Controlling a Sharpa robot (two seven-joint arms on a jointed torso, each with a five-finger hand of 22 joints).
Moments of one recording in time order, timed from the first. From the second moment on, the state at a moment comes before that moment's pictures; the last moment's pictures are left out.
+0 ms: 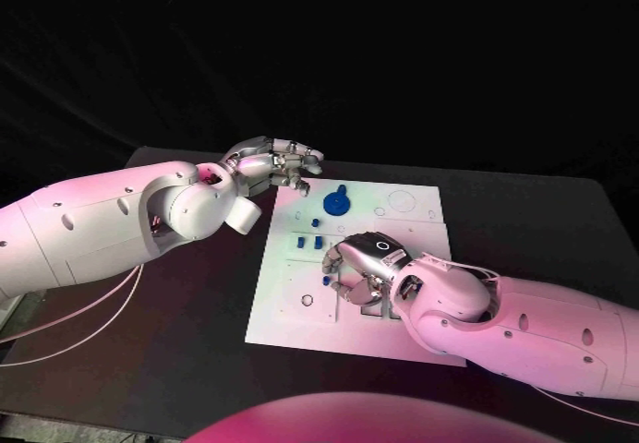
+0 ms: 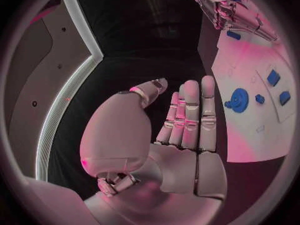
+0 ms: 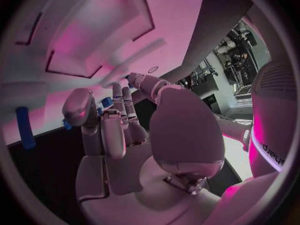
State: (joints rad) left arm 1.23 -0.89 -0.01 1.51 -0.12 -0.06 0.18; left_hand 1.27 -0.20 0.56 0.01 0.22 0.73 0.19 0.42 0.32 0.96 0.11 0.49 0.18 1.10 0.03 1.09 0.49 0.17 1.07 0.14 0.41 1.17; right arm 1.07 -0.65 -0.16 1.69 -1.72 -0.38 -0.27; right_hand 1.26 -0.28 0.64 -0.01 0.22 0.97 0.14 0.27 0.40 1.10 0.10 0.07 0.19 1.47 0.00 1.45 1.28 0.10 1.36 0.11 1.01 1.27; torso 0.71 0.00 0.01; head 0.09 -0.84
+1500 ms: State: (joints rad) left arm 1.23 -0.90 -0.02 1.51 -0.12 -0.05 0.17; left_hand 1.27 -0.20 0.56 0.01 0.22 0.72 0.19 0.43 0.32 0.96 0.11 0.49 0.18 1.10 0.03 1.09 0.49 0.17 1.07 0.14 0.41 1.17; right arm 1.20 -0.88 -0.14 1.74 -1.65 -0.27 -0.31; right_hand 1.30 -0.24 0.51 0.01 0.20 0.97 0.14 0.24 0.37 1.10 0.09 0.12 0.18 1.47 0.01 1.47 1.31 0.10 1.39 0.11 1.07 1.31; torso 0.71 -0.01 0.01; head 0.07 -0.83
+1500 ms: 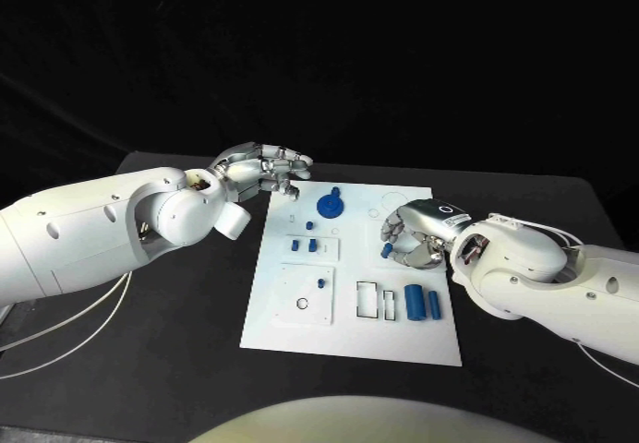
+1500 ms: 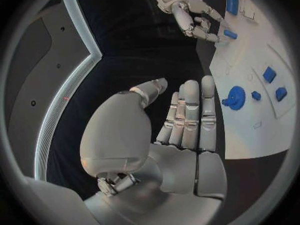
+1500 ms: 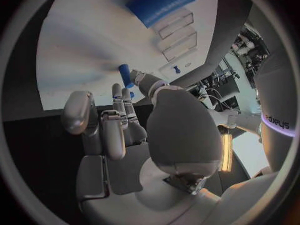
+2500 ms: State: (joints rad) left arm 1.23 -0.90 -0.02 1.51 -0.12 -0.04 0.16; left_hand 1.27 -0.20 0.56 0.01 0.22 0.72 0.19 0.43 0.32 0.96 0.11 0.49 0.18 1.10 0.03 1.09 0.49 0.17 1.07 0.14 0.41 1.17; right arm 1.18 -0.83 -0.14 1.68 -1.65 -0.26 -0.31; right_hand 1.31 -0.22 0.59 0.03 0.18 1.02 0.13 0.26 0.39 1.20 0.07 0.12 0.18 1.46 0.00 1.49 1.31 0.10 1.41 0.10 1.11 1.31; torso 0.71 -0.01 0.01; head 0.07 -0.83
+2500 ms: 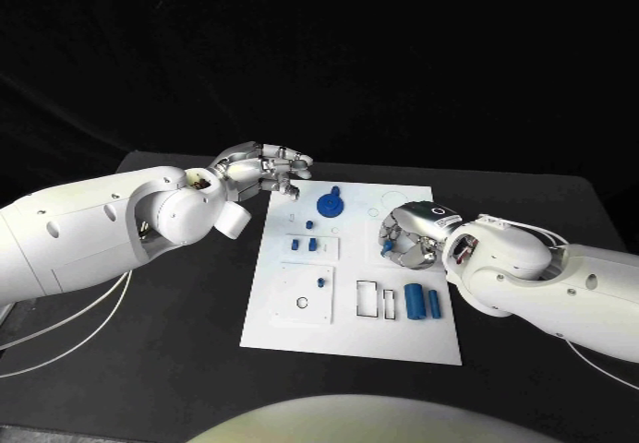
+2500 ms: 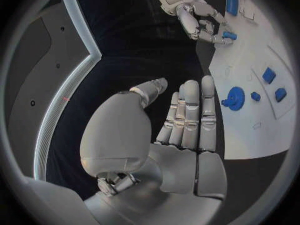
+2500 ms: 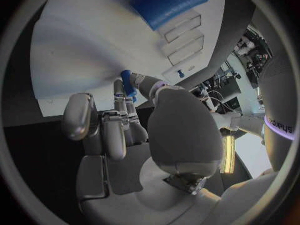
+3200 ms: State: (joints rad) left arm 1.23 -0.90 -0.02 1.51 -0.12 -0.04 0.16; left_hand 1.27 -0.20 0.55 0.01 0.22 0.72 0.19 0.43 0.32 0.96 0.11 0.49 0.18 1.10 0.04 1.08 0.49 0.17 1.07 0.14 0.40 1.17; right arm 1.19 -0.86 -0.14 1.72 -1.65 -0.34 -0.32; right_hand 1.32 -0.22 0.61 0.04 0.16 1.07 0.11 0.30 0.42 1.27 0.05 0.11 0.19 1.47 -0.02 1.49 1.31 0.10 1.42 0.09 1.11 1.31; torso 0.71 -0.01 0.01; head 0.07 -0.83
